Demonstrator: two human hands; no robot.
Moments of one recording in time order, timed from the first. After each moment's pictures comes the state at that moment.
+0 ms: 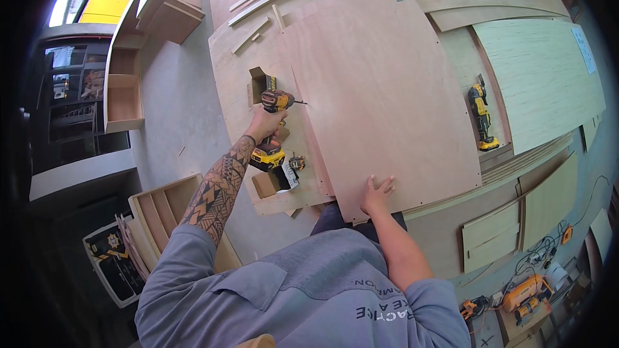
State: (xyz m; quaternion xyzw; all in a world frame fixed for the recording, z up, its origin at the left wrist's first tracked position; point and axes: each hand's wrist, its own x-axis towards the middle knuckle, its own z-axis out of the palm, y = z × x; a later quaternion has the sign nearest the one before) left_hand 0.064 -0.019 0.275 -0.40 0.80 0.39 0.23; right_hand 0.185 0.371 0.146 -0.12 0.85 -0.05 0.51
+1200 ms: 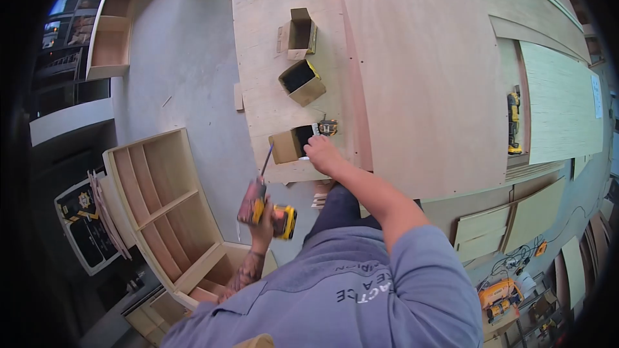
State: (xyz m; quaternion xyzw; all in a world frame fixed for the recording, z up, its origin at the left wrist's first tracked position) left_hand 0.557 0.020 0.261 -0.47 0.77 0.43 -0.05; right_hand 0.262 0.096 0.127 -0.55 0.74 -0.30 0.23
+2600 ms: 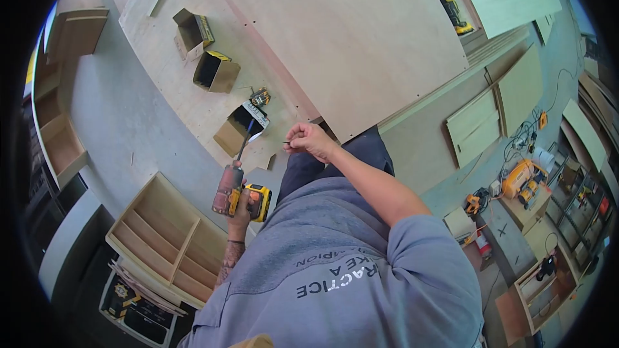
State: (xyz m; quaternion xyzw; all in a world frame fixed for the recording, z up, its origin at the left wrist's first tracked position) left_hand 0.502 -0.001 0.288 -0.41 0.71 0.56 0.09; right_hand 0.315 0.241 0.153 0.20 0.36 -0.74 0.54
